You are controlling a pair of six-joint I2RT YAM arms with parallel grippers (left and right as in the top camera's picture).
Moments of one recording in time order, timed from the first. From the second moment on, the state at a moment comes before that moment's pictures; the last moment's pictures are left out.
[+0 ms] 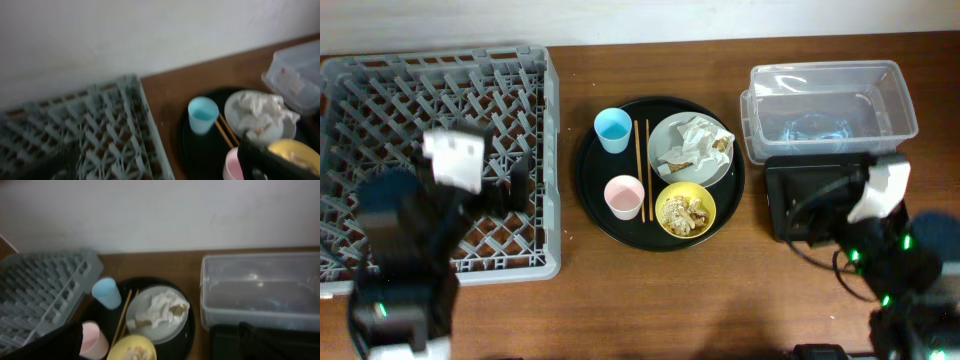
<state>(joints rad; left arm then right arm) 0.05 0.96 1.18 -0.62 0.26 0.19 -0.05 0.72 1.03 -0.67 -0.30 0.12</state>
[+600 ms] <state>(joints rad) 0.05 1.80 2.04 -1.27 0.27 0.26 0.04 1.61 1.92 -1.17 -0.46 0.14</state>
